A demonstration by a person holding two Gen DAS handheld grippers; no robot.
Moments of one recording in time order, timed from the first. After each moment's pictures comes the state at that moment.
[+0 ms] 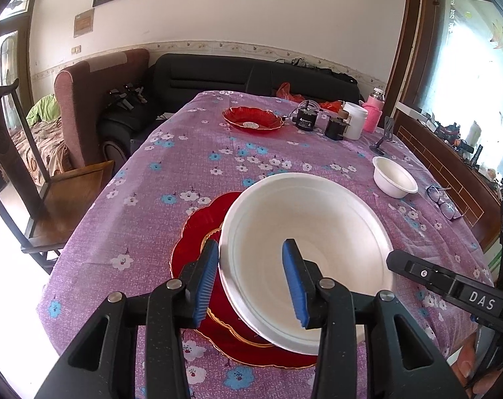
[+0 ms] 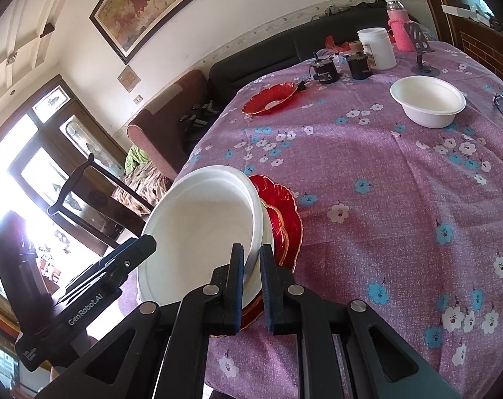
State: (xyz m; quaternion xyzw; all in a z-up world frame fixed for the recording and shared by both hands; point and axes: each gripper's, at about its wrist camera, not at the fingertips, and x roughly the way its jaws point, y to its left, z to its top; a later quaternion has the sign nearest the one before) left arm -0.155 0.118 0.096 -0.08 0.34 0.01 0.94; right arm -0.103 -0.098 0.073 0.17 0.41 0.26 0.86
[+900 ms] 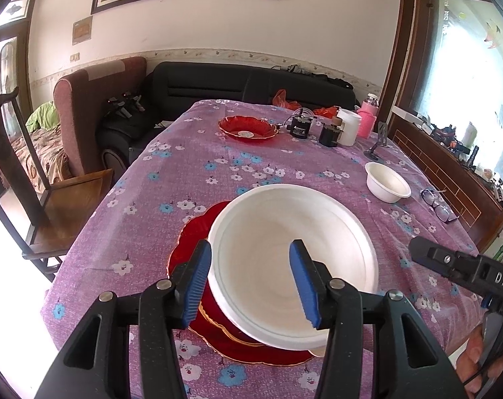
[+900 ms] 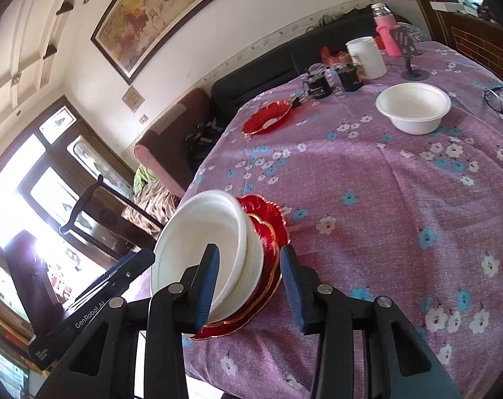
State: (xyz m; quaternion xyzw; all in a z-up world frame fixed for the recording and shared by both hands) left arm -0.161 0.111 0.109 -0.07 0.33 0.01 0.94; right arm -0.110 -0.138 0.087 0.21 0.37 0.26 0.86
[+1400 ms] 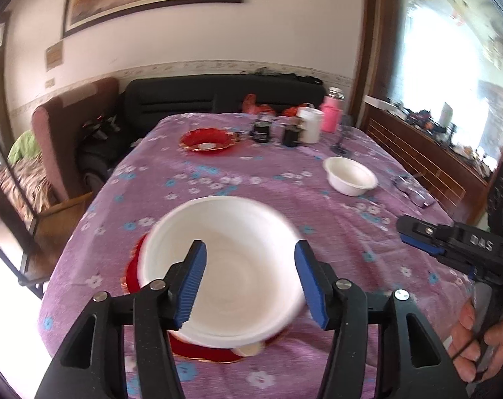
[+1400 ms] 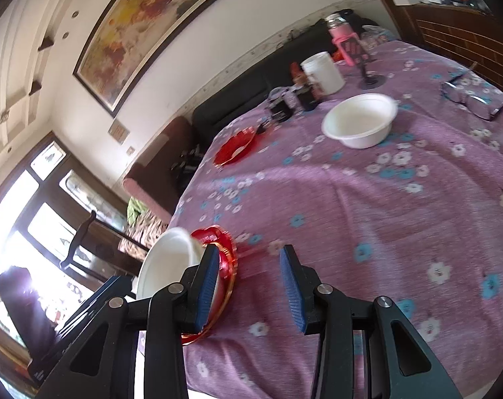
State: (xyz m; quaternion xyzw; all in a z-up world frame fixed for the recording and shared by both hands) left arm -0.167 0.038 0.129 -0.02 0.31 -0.05 0.95; right arm -0.110 -0.218 0.085 0.27 0.35 0.21 0.87
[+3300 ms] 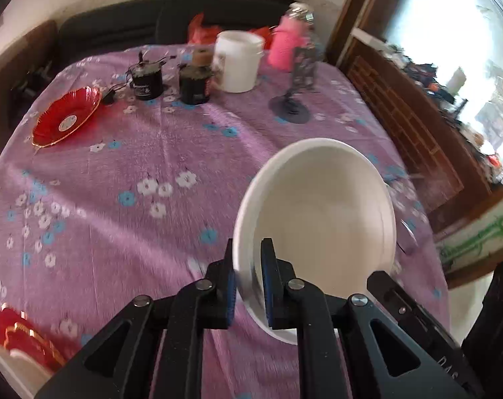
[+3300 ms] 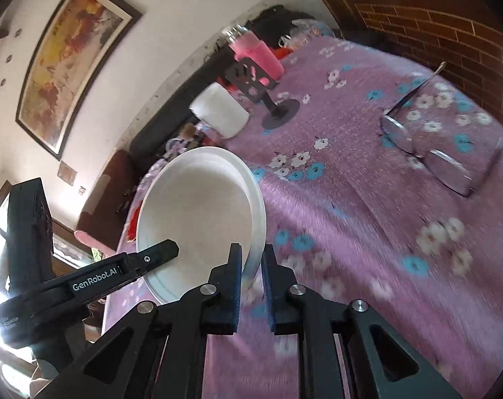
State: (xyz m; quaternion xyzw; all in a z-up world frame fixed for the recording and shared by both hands) left arm 0.082 -0.148 0.100 -0.05 0.49 -0.10 0.87; right arm 0.033 -0.350 0.065 0.31 0.38 0.12 0.86
